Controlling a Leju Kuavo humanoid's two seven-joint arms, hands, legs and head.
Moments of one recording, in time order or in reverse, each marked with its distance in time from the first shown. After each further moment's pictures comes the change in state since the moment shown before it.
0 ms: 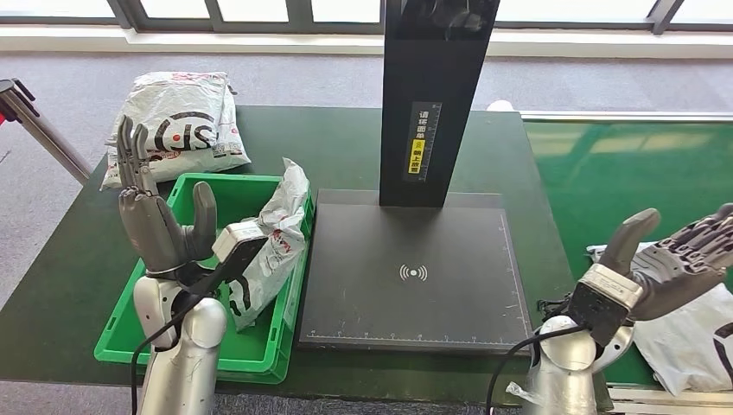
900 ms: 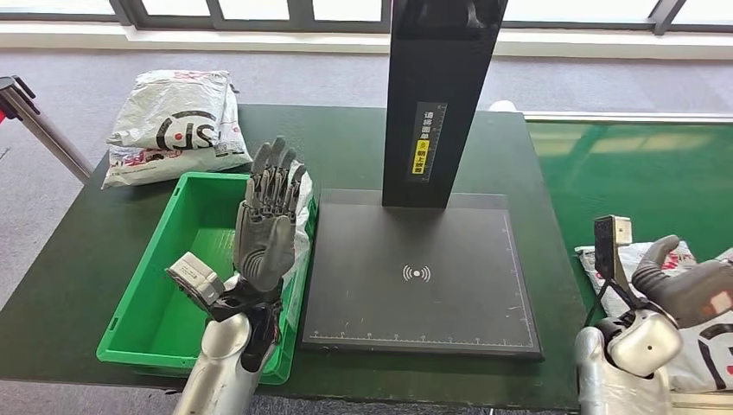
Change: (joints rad) left arm 0.025 0.004 -0.292 0.109 1.128 -0.829 -0.275; right arm -0.045 -0.343 -0.111 0.418 1.048 0.000 1.194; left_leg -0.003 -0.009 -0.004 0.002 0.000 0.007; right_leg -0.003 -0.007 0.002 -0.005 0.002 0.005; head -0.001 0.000
